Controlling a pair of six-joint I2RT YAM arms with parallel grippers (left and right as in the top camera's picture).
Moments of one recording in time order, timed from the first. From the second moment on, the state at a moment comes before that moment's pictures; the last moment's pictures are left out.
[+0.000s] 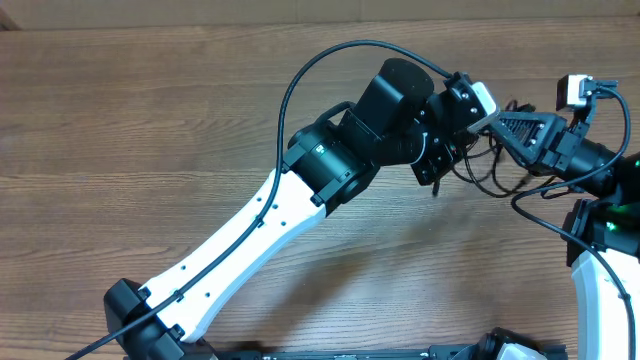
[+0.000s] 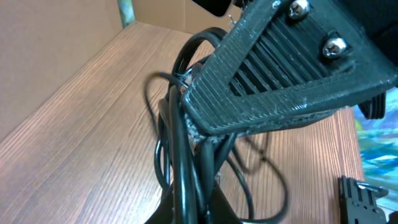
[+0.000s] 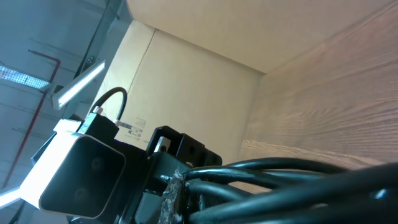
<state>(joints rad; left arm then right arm) -0.82 1.71 1.73 -0.51 0.40 0.14 -0.37 1.13 0.82 0.57 -1.40 1.44</state>
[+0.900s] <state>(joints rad) -0.75 1.72 1.73 -0.47 0.57 0.08 -0.36 1.13 0.82 0.58 -1.39 1.40</state>
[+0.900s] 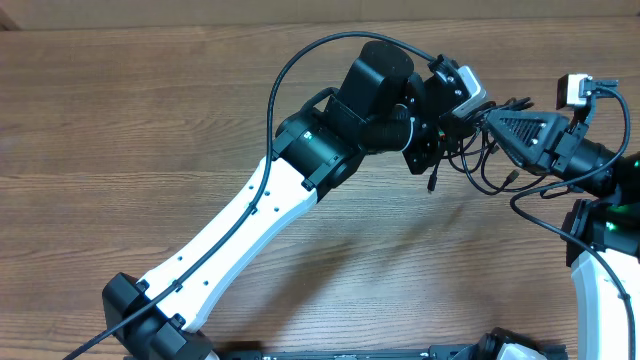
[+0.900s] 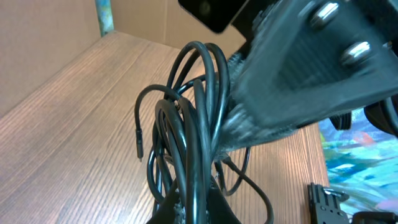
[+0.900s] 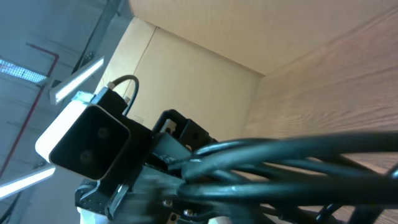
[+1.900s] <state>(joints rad) -0.76 1.72 1.73 -0.49 0.61 0.14 -0.36 1.13 0.82 0.59 -1.39 1.40</state>
